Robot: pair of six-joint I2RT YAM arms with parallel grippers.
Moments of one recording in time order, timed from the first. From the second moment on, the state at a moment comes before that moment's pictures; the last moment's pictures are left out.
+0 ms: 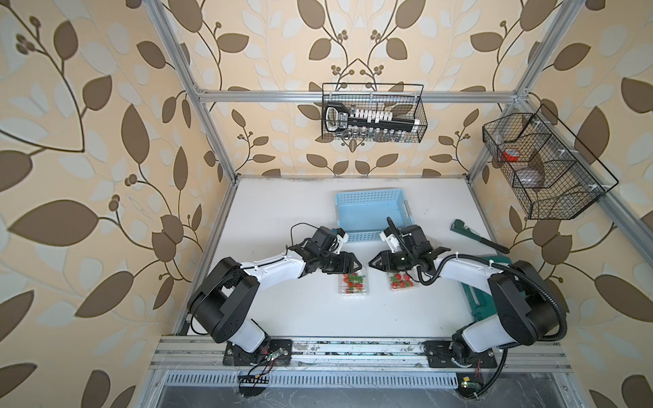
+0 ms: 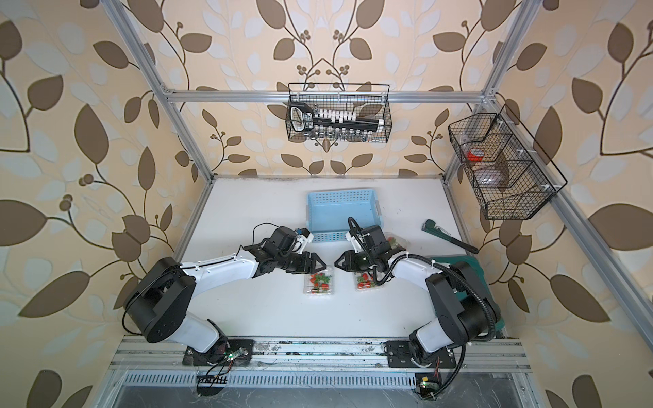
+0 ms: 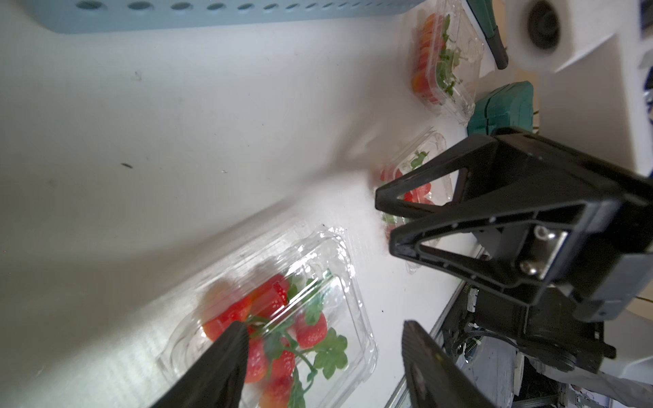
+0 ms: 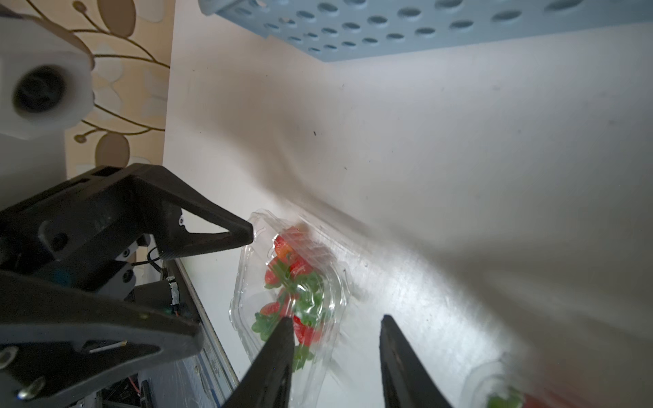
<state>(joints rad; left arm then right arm) -0.63 1.53 0.79 -0.11 0.49 -0.63 0.44 1.54 0.70 -0.08 -0.57 0.49</state>
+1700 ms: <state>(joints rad) -0.63 1.53 0.75 -0.09 0.48 -0.63 0.50 1.68 0.72 0.01 -0.62 0.49</state>
